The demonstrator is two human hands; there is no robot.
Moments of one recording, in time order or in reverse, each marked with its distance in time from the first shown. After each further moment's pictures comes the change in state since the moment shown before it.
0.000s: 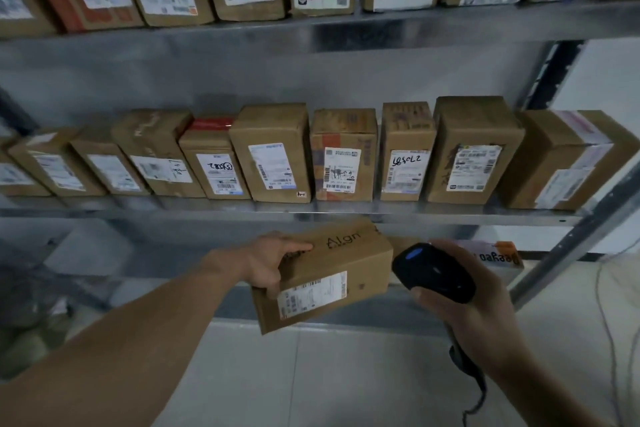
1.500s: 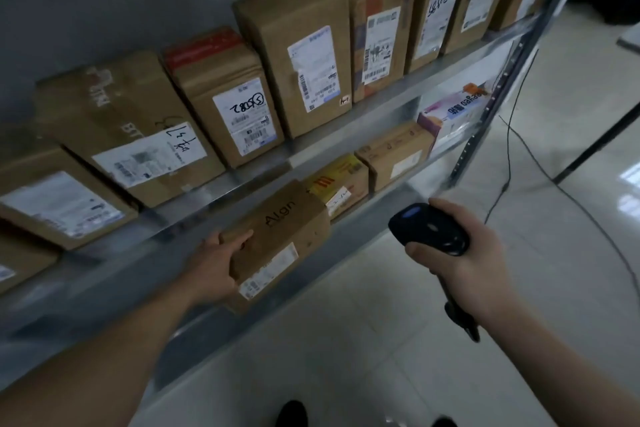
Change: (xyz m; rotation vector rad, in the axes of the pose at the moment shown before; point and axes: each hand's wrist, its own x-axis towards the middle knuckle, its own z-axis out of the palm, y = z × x) left_hand 0.104 -0.396 0.035 0.222 0.085 0.275; right_hand -0.063 -0.003 0.384 -0.053 0.647 0.396
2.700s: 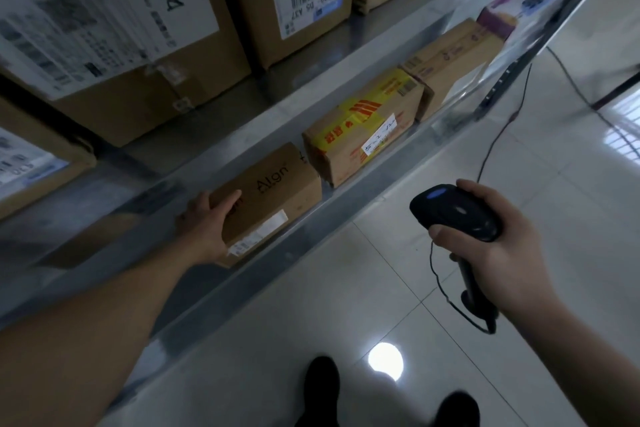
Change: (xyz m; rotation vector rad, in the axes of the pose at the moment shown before) left_hand 0.142 -0.150 0.092 0.183 -0.081 -0.028; right_hand 0.009 0.096 0.165 0.005 0.099 0.226
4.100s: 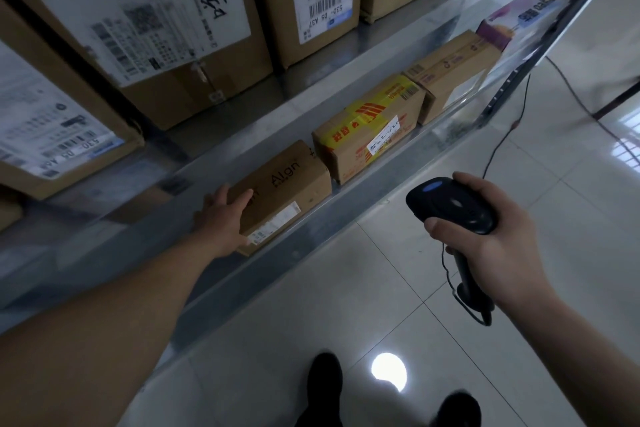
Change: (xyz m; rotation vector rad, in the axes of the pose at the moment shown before) left_hand -0.039 0.013 -0.010 -0.027 0.012 0.000; right_hand -0.034 -0.024 -0.001 0.001 -0.013 -0.081
